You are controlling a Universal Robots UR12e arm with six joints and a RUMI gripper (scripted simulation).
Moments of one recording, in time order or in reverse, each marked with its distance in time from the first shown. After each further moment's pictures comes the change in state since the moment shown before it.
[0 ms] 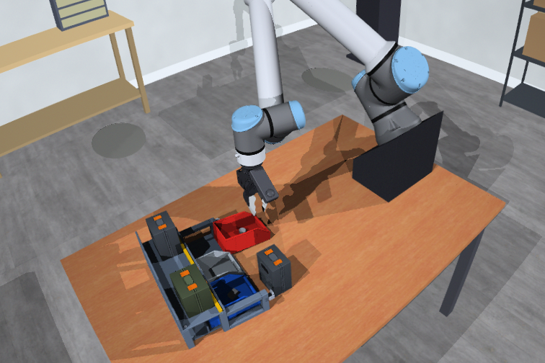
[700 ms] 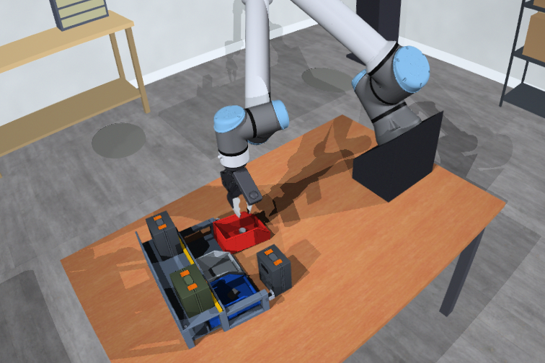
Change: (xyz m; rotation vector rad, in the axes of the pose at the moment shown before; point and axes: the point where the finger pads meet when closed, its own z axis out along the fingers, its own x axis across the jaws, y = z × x) arm 0.054 0.004 -0.016 0.000 0.001 0.000
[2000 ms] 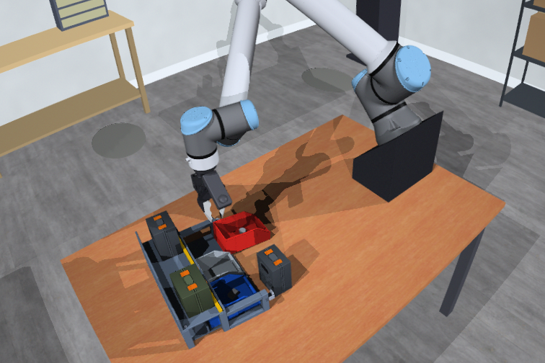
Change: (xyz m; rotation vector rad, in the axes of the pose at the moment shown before) arm 0.095 0.007 -0.027 0.000 0.000 0.000
